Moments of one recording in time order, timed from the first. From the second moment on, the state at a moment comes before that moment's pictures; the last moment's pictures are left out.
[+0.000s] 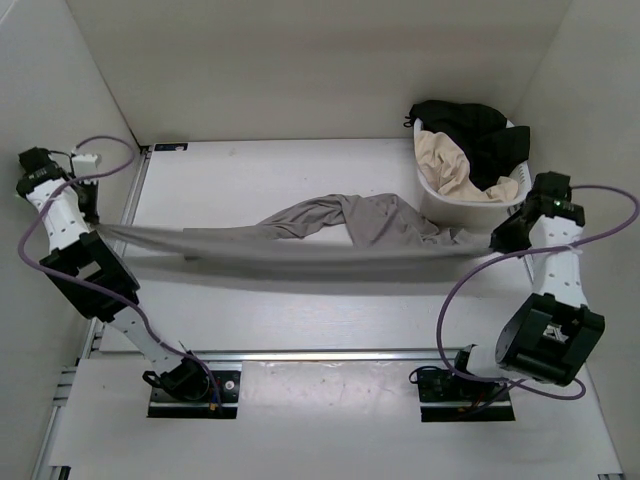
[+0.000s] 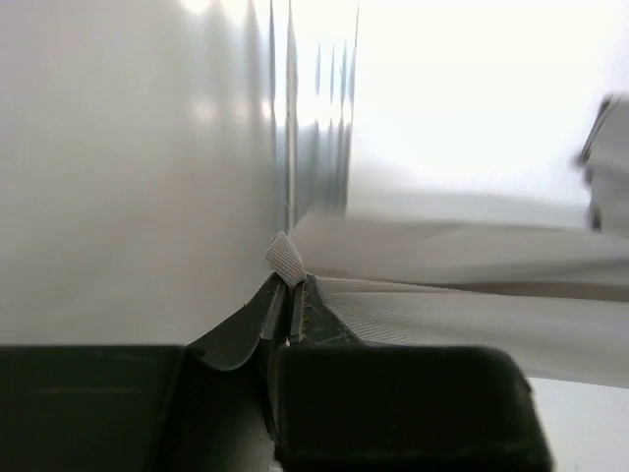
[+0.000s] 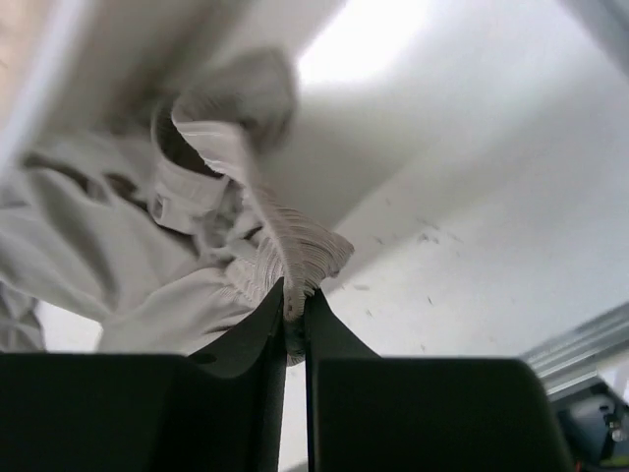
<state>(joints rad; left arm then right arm) 0.66 1.90 1.75 -0.92 0.17 0.64 -0.33 1.36 1.16 -0.96 -0.03 0.53</state>
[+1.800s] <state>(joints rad) 0.61 2.07 1.50 -0.66 0.06 0.57 0.11 1.46 0.85 -0.98 0.17 0.64</state>
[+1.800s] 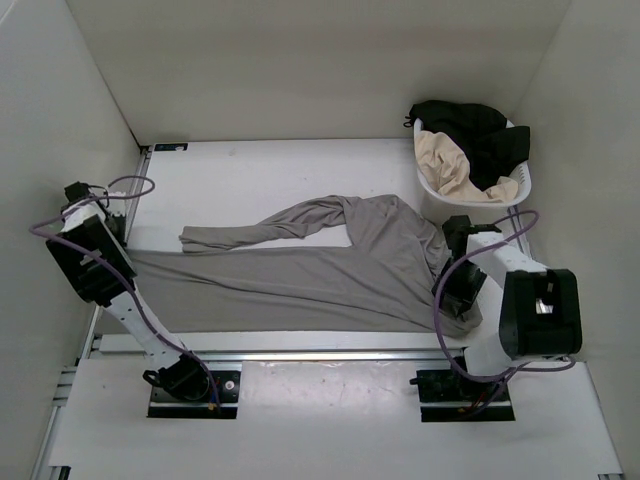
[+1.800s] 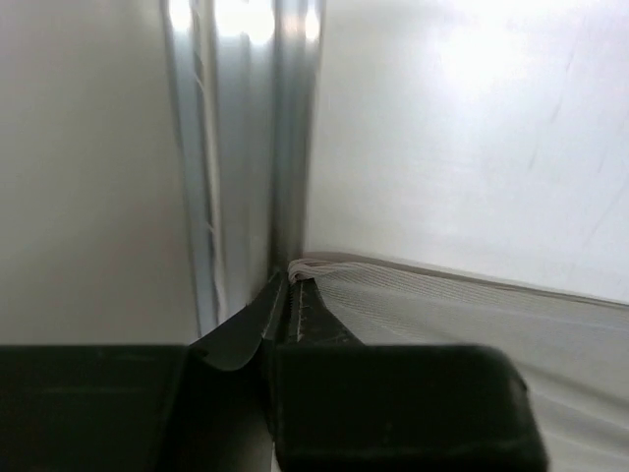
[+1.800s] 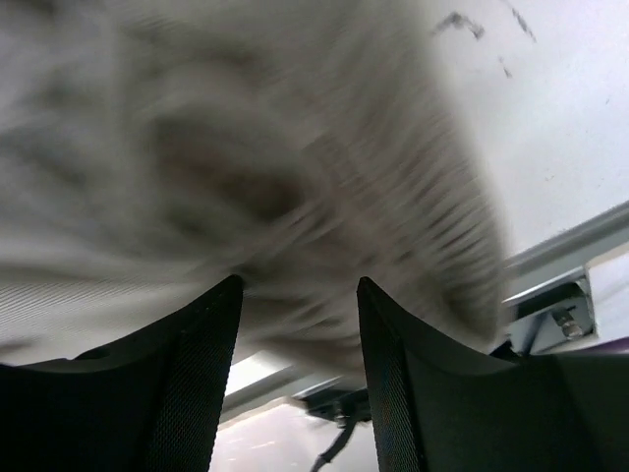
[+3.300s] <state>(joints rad) 0.37 2.07 1.61 -0.62 0.02 0.65 -0.12 1.55 0.96 -0.80 0.04 0.50</state>
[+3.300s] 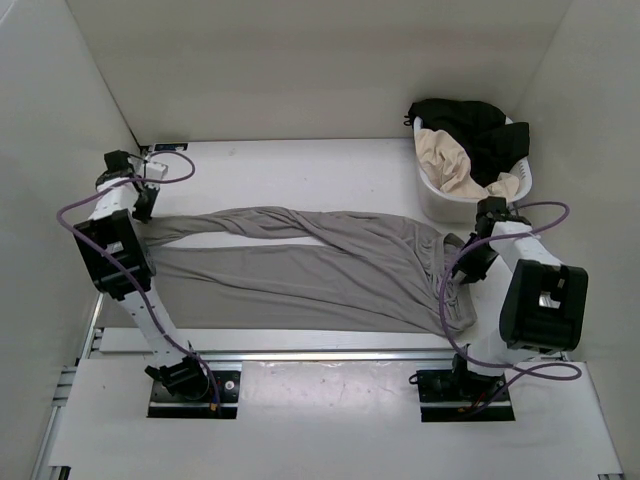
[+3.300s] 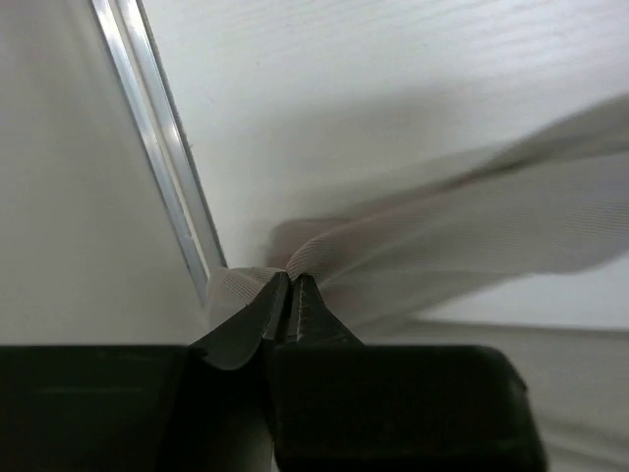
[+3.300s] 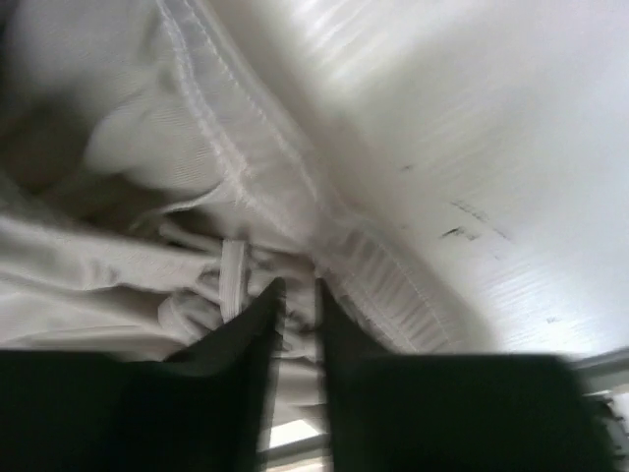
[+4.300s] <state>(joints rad) 0.36 2.01 1.95 -0.65 -0.04 0.65 0.01 1.57 1.17 -0.64 0.07 0.51</state>
